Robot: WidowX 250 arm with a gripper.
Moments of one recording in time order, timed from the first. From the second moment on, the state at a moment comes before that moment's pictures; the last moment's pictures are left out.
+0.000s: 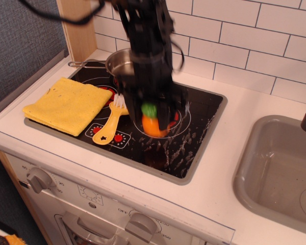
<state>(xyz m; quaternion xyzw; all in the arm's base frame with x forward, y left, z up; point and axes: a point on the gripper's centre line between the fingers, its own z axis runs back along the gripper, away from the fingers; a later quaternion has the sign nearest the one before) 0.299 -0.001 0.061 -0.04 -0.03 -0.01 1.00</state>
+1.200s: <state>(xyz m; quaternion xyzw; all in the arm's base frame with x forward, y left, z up) 0.418 0.094 0.051 0.01 -0.04 0.12 0.99</state>
